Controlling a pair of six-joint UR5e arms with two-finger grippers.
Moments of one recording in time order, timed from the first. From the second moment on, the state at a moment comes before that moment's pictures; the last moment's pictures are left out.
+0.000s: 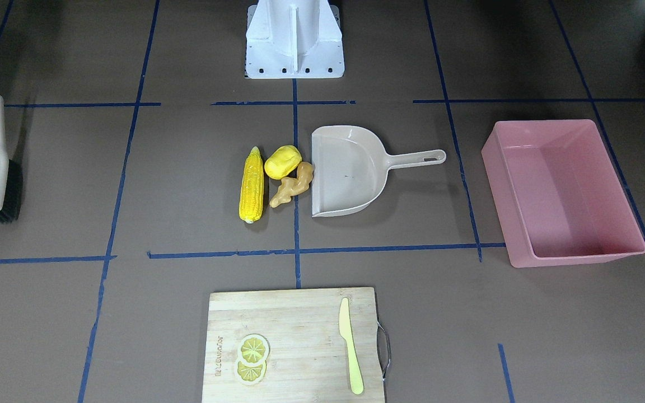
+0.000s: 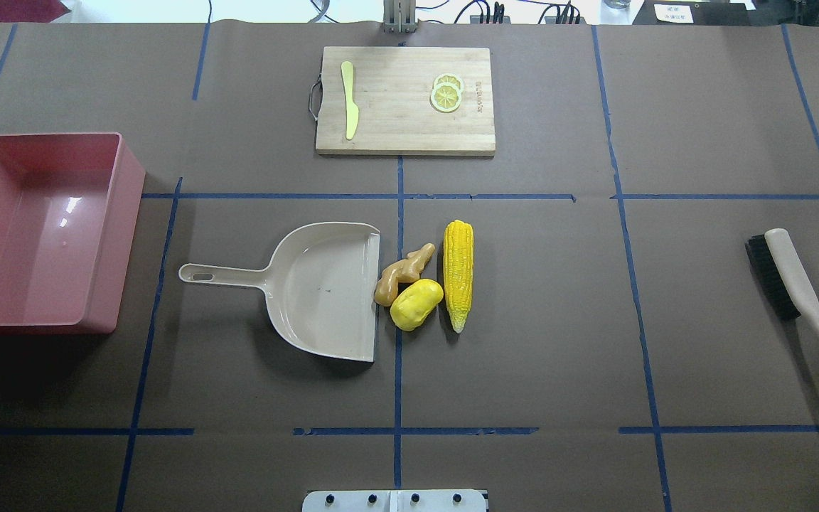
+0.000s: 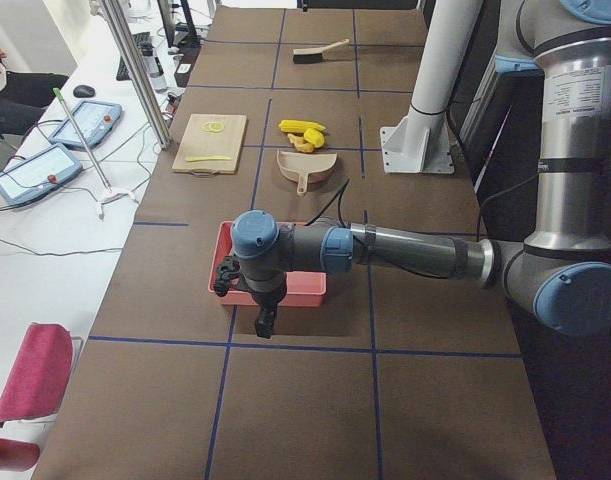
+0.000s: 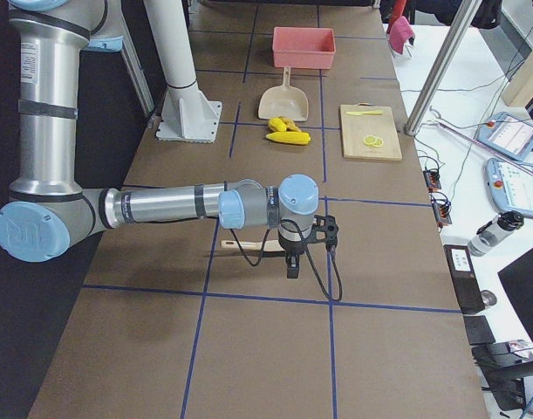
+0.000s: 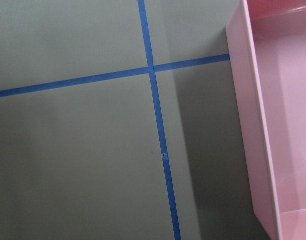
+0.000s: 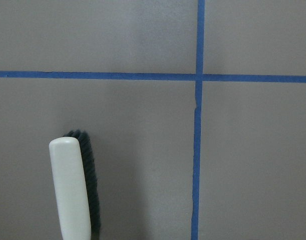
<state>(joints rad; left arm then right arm) -1.53 -1.51 -1.76 -1.47 -2.38 0.12 1.46 -1.70 1.79 -1.50 2.36 0.11</state>
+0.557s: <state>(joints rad) -1.32 -1.63 -1.84 -1.53 -2.45 0.12 1.34 -1.82 1.83 -1.28 2.36 0.27</state>
